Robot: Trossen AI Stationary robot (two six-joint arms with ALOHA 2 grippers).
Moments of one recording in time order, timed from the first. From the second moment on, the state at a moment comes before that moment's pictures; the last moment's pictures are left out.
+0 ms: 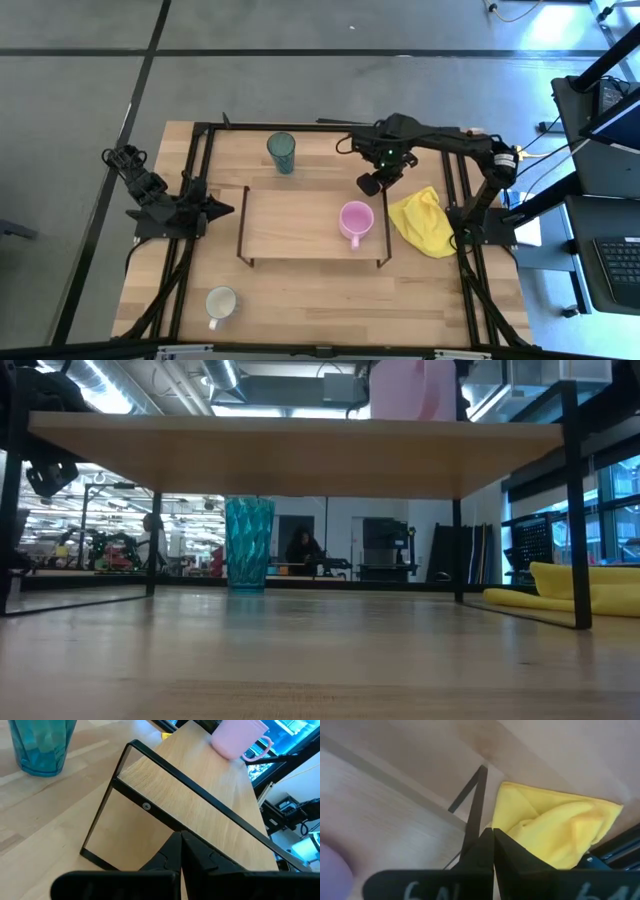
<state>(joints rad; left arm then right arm) -0.72 0.01 0.32 -0.80 -0.77 -0.98 -0.34 1.75 1.56 -1.47 -0.20 0.58</state>
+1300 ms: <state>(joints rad) -0.71 0.60 1.11 -1.22 -0.72 -0.39 -0.32 1.51 1.62 -0.79 0.05 0.15</state>
